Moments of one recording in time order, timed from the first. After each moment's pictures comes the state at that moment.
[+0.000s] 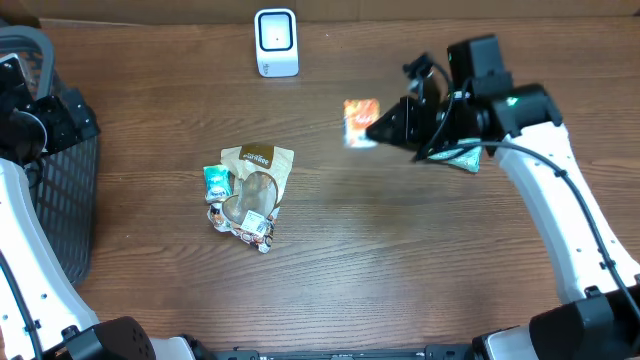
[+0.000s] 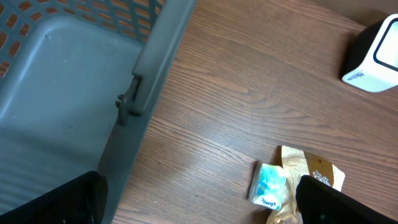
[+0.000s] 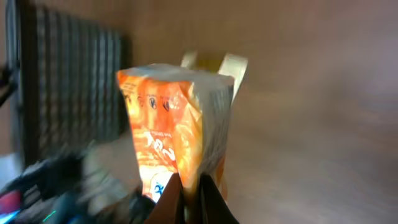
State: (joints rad) left arm 0.50 1.57 1.77 -1.18 0.17 0.00; right arm 0.24 1.63 1.62 -1.02 -0.66 0.35
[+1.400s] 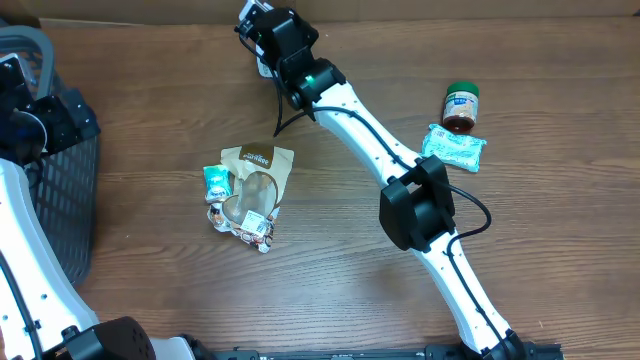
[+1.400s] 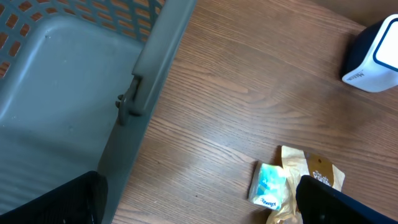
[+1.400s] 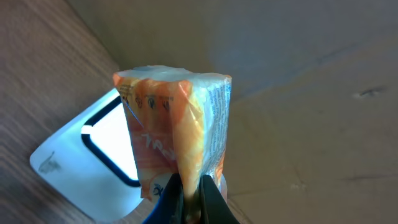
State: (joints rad) left arm 0.50 1.57 1.77 -1.18 0.17 0.00; right arm 0.61 2.64 2.53 -0.40 0.43 -0.61
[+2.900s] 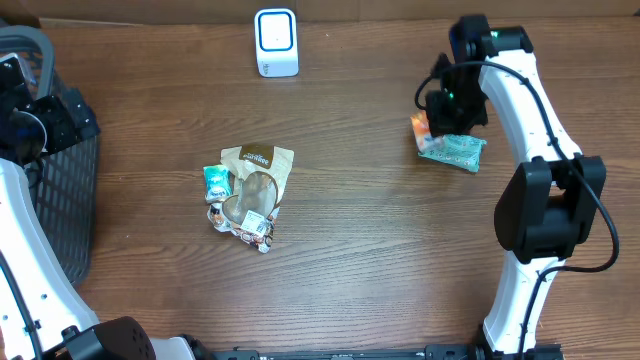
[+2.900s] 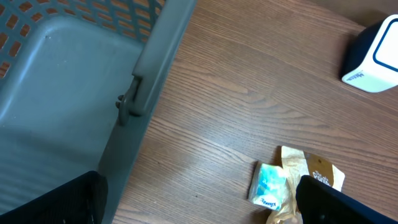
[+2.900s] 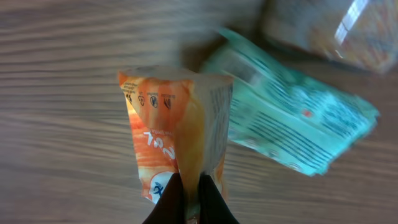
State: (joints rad) left arm 0.50 1.57 1.77 -1.18 0.17 0.00; right arm 0.07 2.17 1.95 -1.36 -0.11 0.04
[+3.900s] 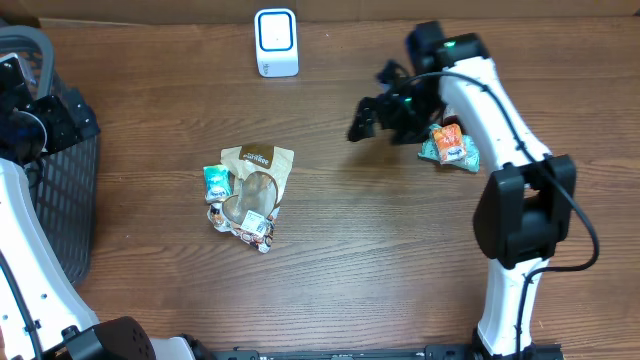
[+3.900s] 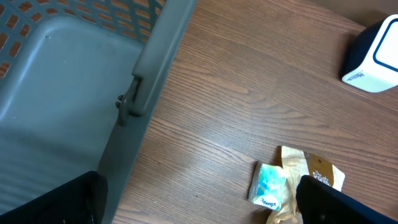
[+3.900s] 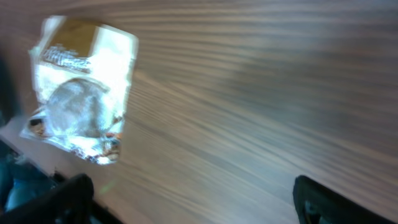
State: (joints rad) left arm 0.50 1.57 1.77 -1.18 0.17 0.00; right arm 0.25 2.17 1.96 -1.29 -0.53 0.08
